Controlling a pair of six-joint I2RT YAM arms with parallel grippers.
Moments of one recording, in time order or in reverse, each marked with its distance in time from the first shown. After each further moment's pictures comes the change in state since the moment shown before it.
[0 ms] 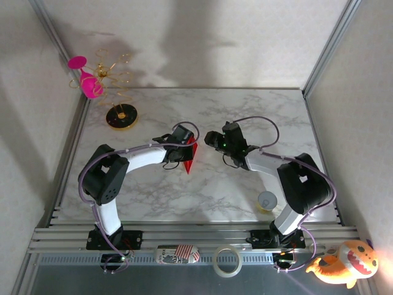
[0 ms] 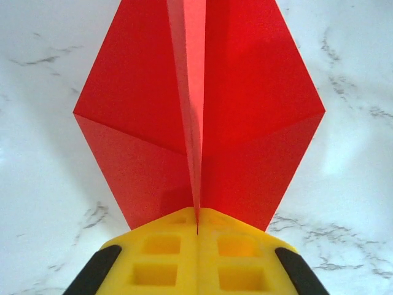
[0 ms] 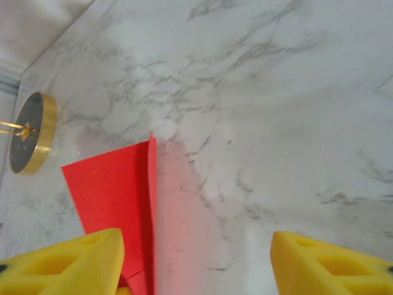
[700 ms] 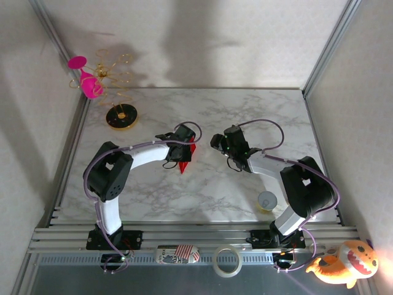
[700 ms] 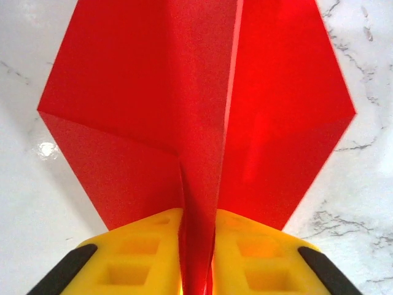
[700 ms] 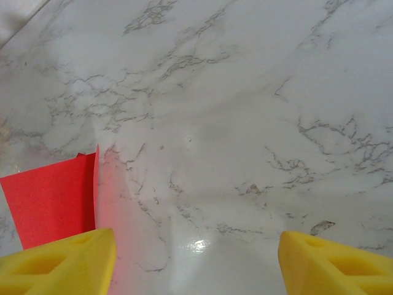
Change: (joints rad) left arm 0.002 0.058 0.058 -0.101 -0.054 0.083; right arm -0.004 -0.029 -0.035 -0.072 0.116 0.003
